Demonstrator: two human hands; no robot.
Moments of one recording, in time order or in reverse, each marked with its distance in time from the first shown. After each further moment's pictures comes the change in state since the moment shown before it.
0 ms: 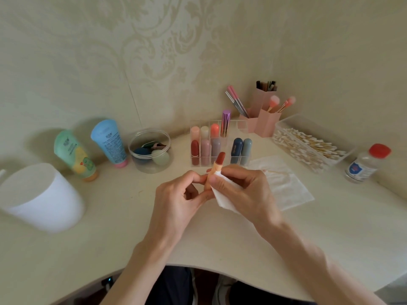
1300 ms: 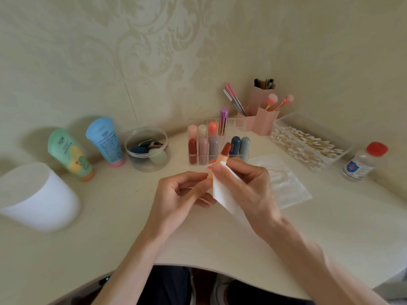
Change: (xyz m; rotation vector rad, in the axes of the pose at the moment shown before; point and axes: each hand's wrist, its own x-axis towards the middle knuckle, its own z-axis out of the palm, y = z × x) left_hand 0.006 0.015 -0.001 -0.618 -0.134 -0.472; right_hand -0.002 -0.006 0.002 0.163 0.082 0.053
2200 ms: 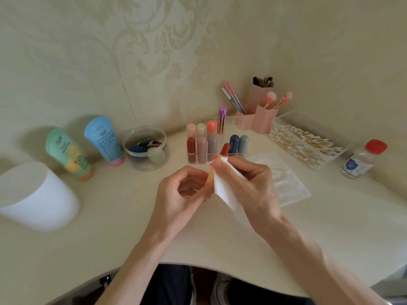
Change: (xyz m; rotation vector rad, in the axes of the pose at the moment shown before) left_hand 0.001 -0.009 0.002 0.151 -0.005 0.138; right_hand -0.001 -0.007 0.001 0.033 0.040 0.014
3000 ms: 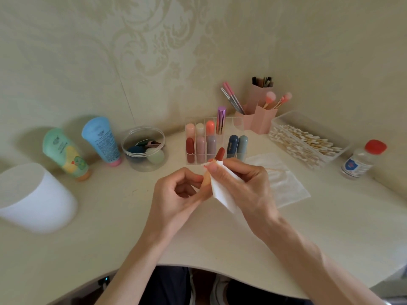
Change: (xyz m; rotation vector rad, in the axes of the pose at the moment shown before) left_hand 0.001 -0.003 -0.004 0.076 0.033 0.002; right_hand 0.000 0.002 0.000 -0.055 -0.022 0.020
